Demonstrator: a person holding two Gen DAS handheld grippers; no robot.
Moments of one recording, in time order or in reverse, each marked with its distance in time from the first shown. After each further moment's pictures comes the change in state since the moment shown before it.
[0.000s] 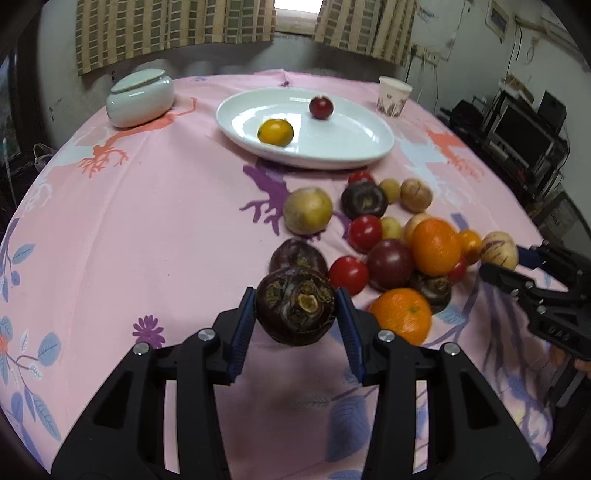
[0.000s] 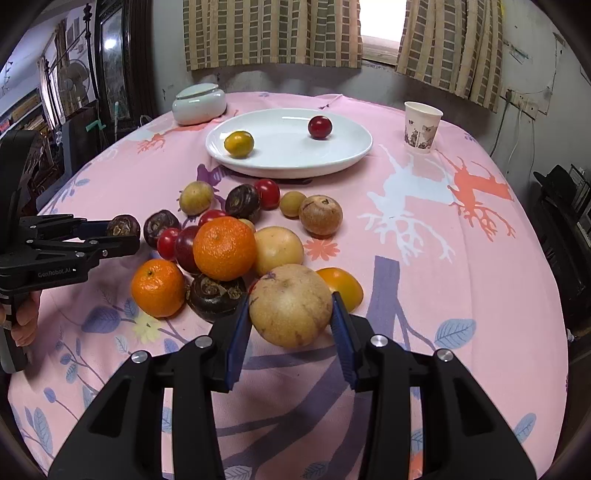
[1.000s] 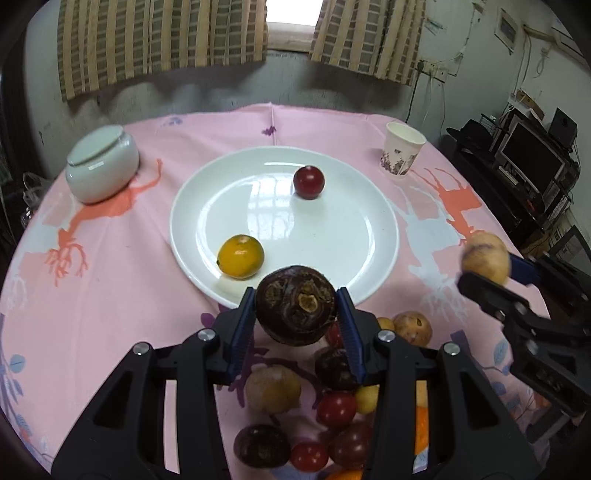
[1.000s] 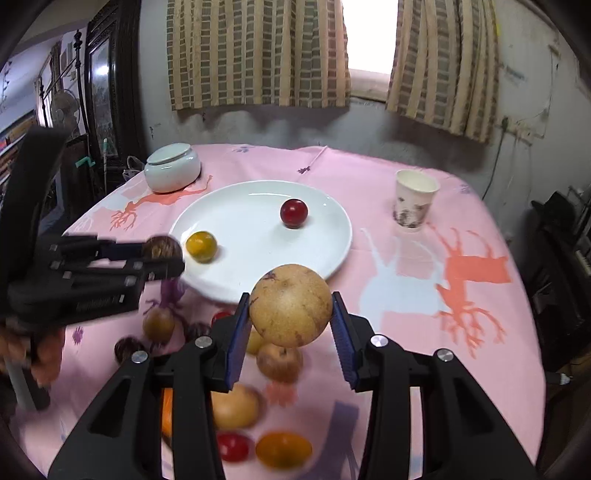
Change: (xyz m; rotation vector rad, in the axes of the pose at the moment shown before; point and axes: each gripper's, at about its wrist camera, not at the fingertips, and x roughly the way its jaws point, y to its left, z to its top) left arm 0.065 -0.025 0.132 -0.001 -0.004 0.023; right arm 0.048 -0.043 0.121 0.022 -0.089 -0.011
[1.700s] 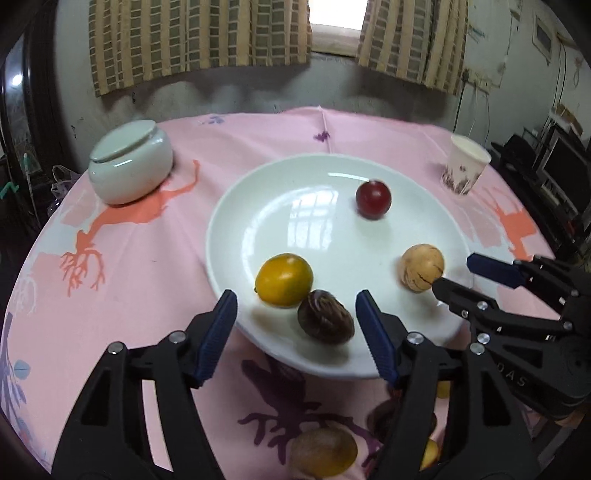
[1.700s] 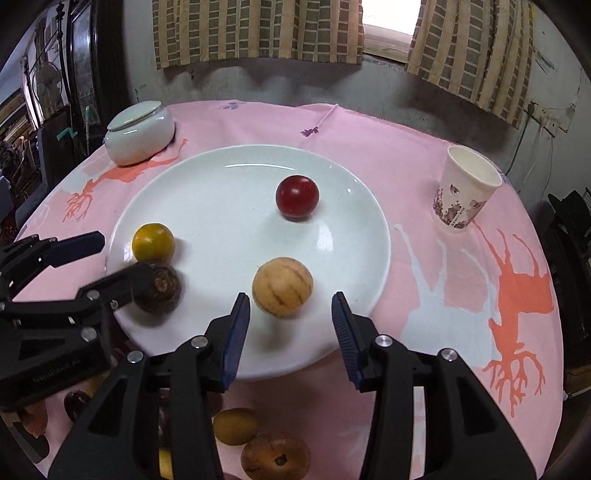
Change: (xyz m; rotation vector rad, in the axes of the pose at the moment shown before) left arm 0.027 0.028 0.015 -0.069 -0.054 0.138; right arm 0.082 0.009 0.027 -0.025 0.138 -0.029
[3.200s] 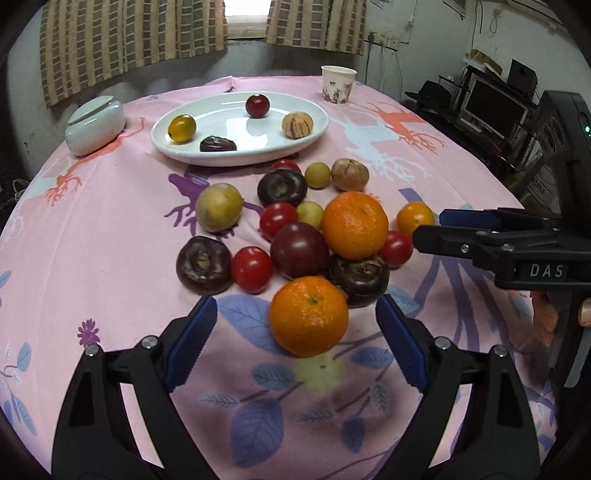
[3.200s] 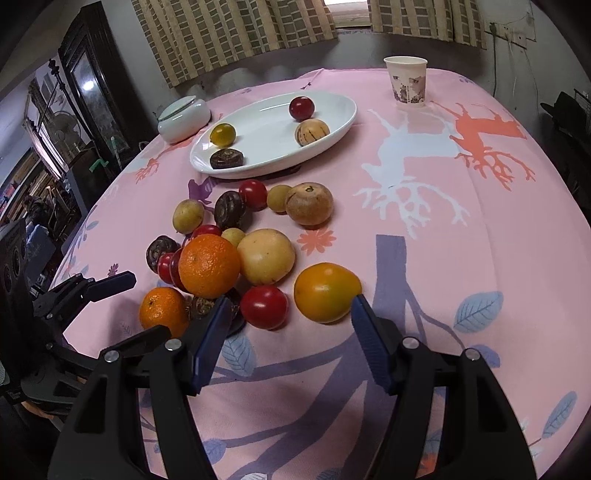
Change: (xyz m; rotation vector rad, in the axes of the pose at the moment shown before) left arm -0.091 -0.042 -0.163 0.208 0.051 -0.197; right arm -0.101 0.003 -0.156 0.193 0.042 0.182
